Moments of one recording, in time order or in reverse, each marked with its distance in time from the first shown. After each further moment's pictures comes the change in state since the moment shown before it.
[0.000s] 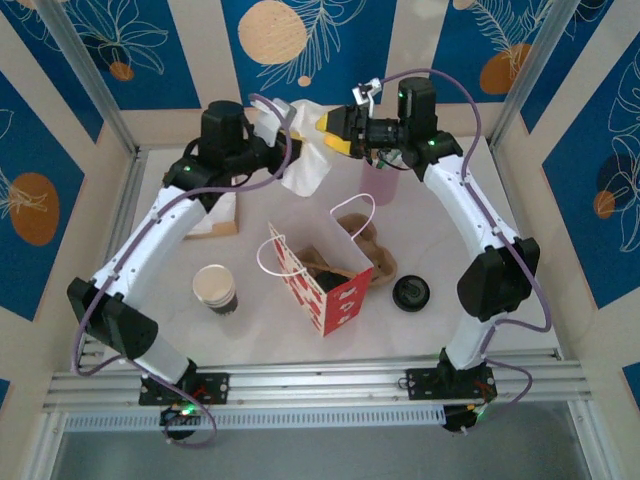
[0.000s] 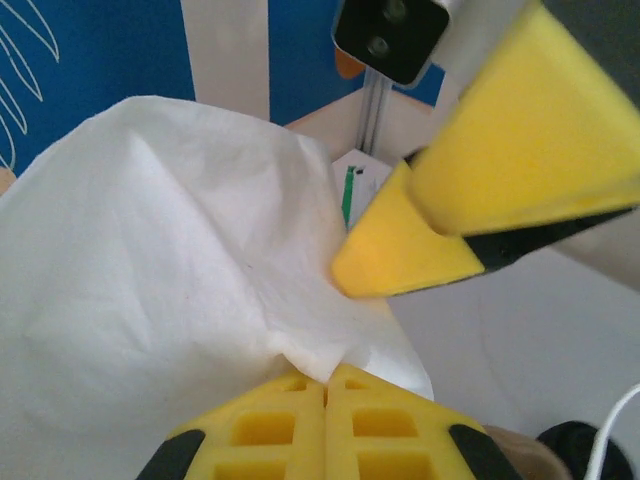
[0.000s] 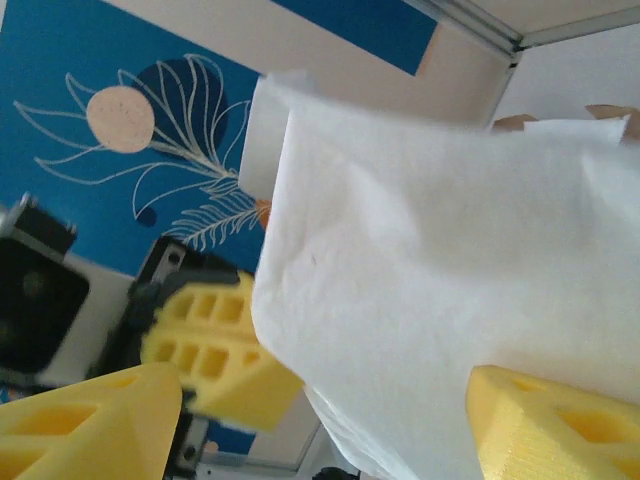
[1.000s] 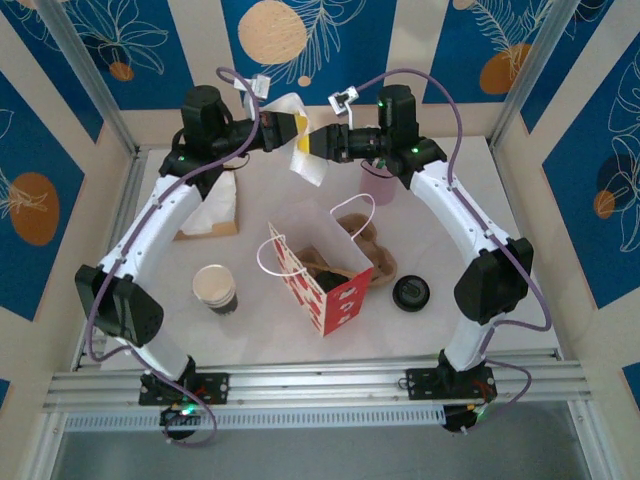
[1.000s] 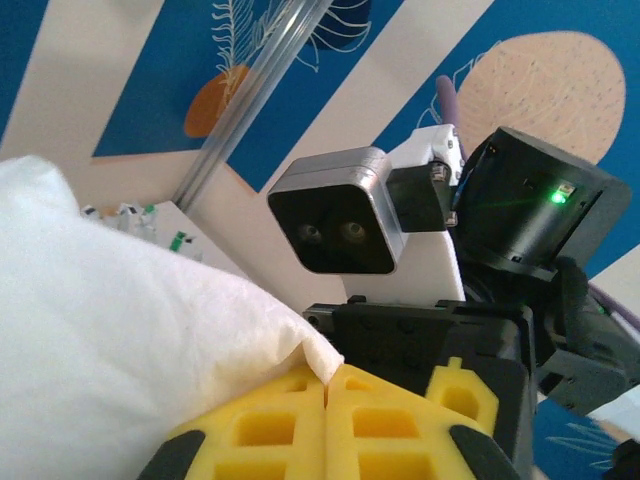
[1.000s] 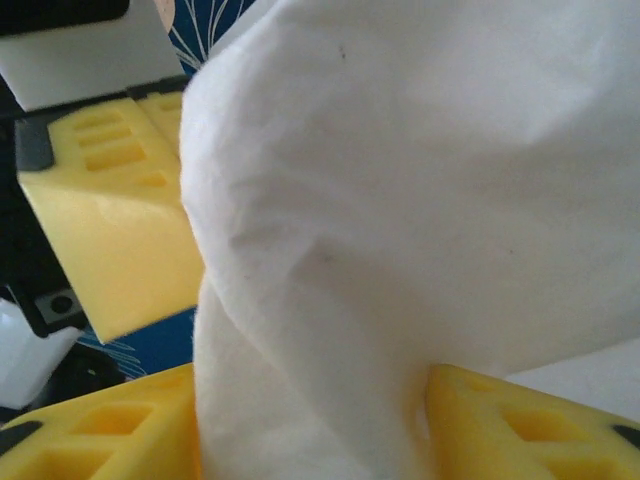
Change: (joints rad) left arm 0.110 0.076 -0.019 0.357 0.414 -0.624; right arm 0.093 -0.002 -0.010 0.003 0.005 -0.260
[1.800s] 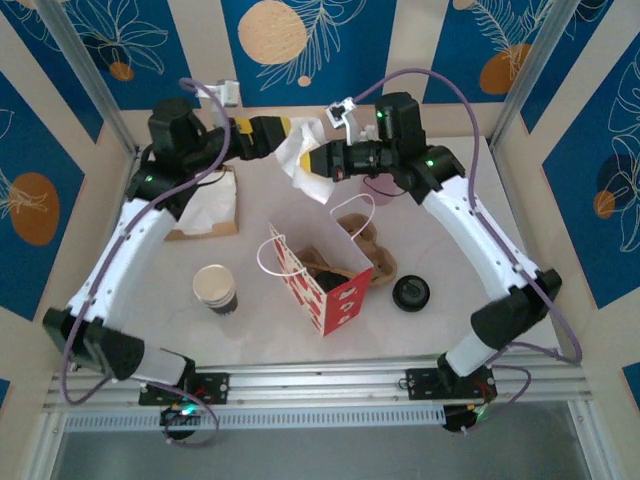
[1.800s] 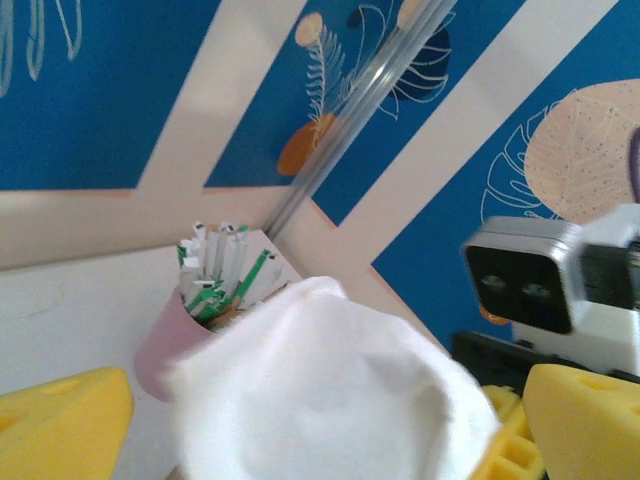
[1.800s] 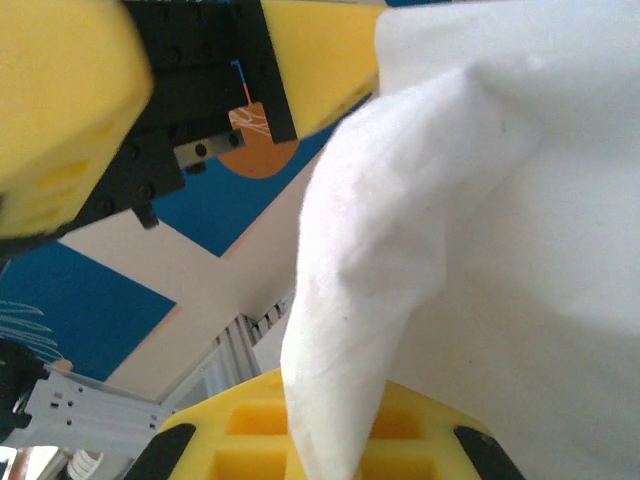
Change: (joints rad) left arm 0.028 -0.244 -0.089 -0.196 -0.247 0.100; right arm 0.133 -0.196 0.019 -0.337 0.290 -0.212
